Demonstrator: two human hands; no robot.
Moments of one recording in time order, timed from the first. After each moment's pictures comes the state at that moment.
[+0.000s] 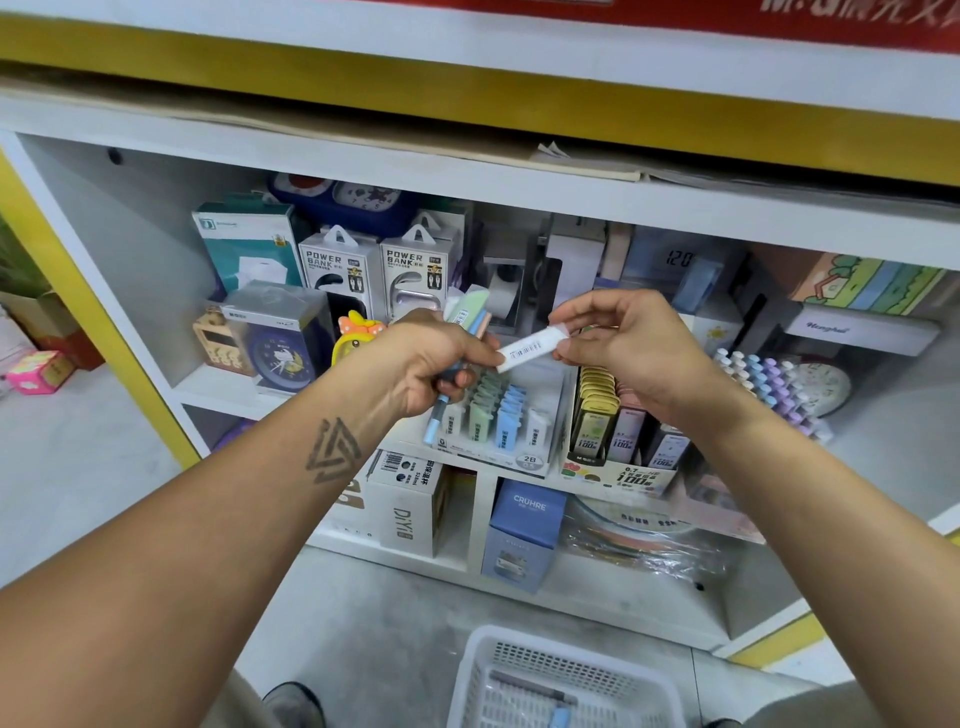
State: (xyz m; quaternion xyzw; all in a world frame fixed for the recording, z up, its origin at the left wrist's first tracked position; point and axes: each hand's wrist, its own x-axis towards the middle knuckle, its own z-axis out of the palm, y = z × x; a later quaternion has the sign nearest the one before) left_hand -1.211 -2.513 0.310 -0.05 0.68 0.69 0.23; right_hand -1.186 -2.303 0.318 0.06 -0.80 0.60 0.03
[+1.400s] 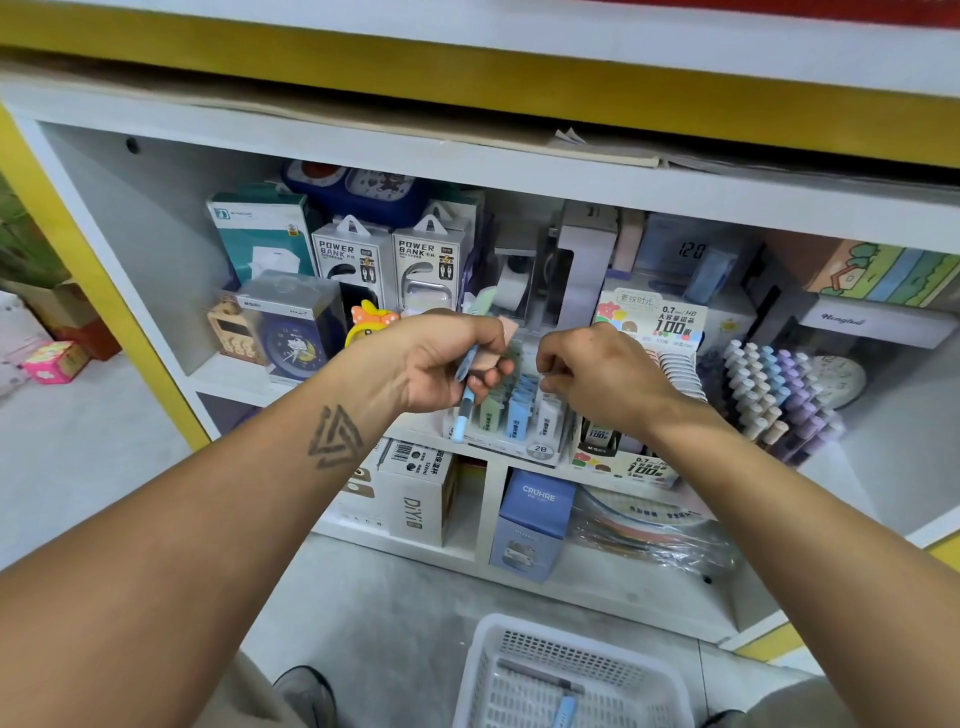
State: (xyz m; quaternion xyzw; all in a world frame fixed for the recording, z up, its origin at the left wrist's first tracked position) left_hand -1.203 -2.517 0.313 -0.03 0.64 0.70 0.32; right_hand -1.185 -2.324 0.290 0.16 -0.98 0.12 0.08
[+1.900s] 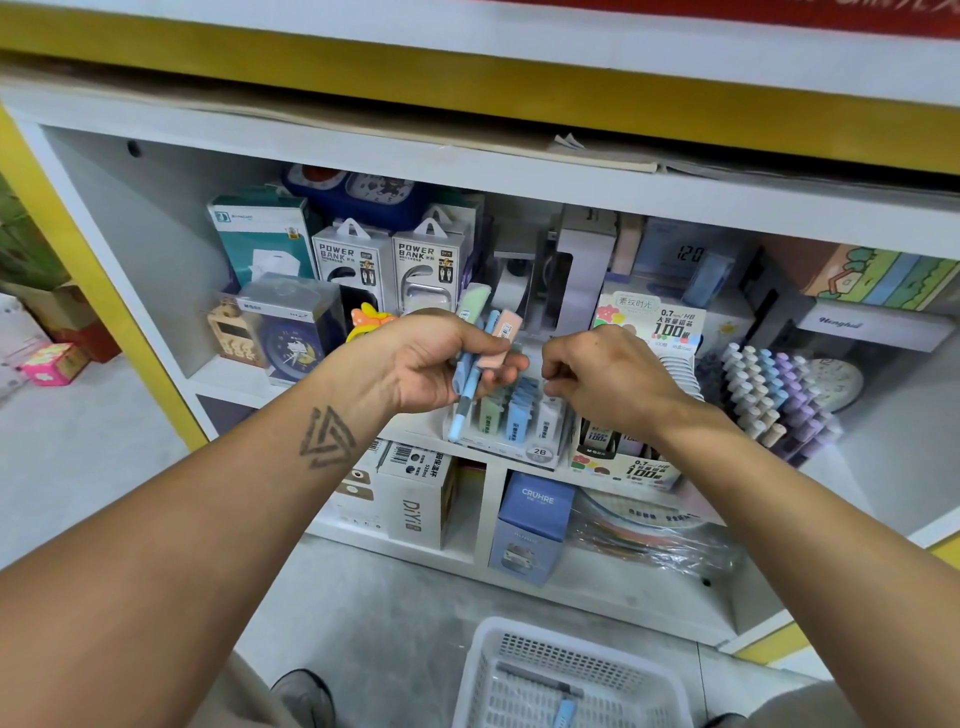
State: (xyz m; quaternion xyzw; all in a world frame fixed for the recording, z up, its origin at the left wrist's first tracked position) left_hand -1.203 -2.526 0.314 -0.03 0.56 0.76 0.34; right_hand -1.181 -2.322 0.295 0.17 -0.98 0.10 0.09
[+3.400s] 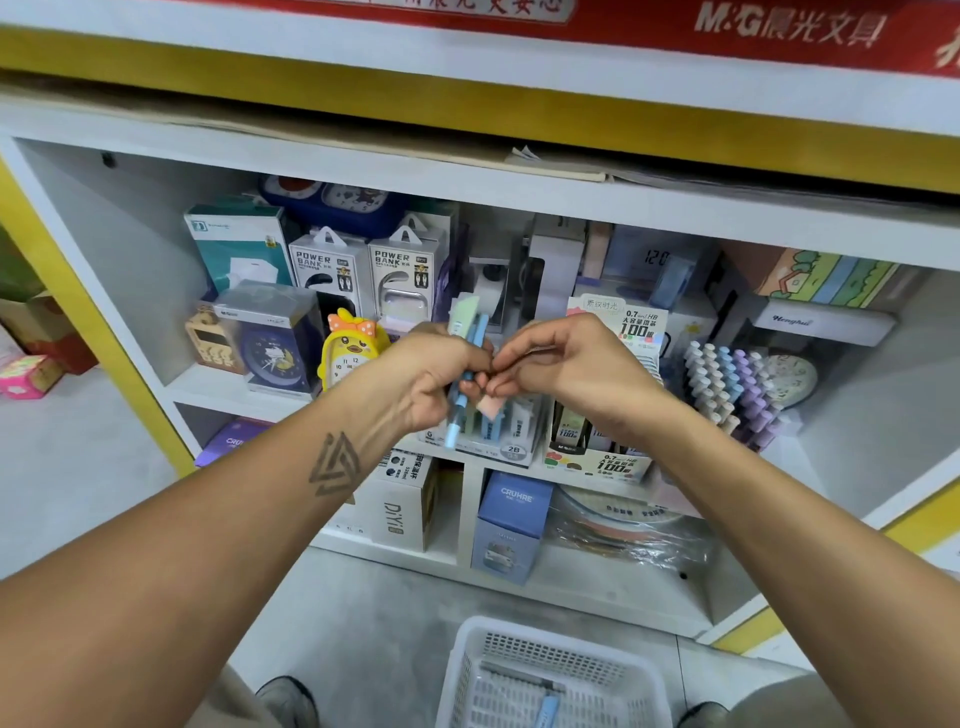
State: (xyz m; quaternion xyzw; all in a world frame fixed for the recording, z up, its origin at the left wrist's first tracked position) left_hand -1.189 -2.494 0.305 -0.07 0.62 0.76 0.19; right_hand -1.147 -2.334 0.321 0.10 -0.81 0.57 -0.06
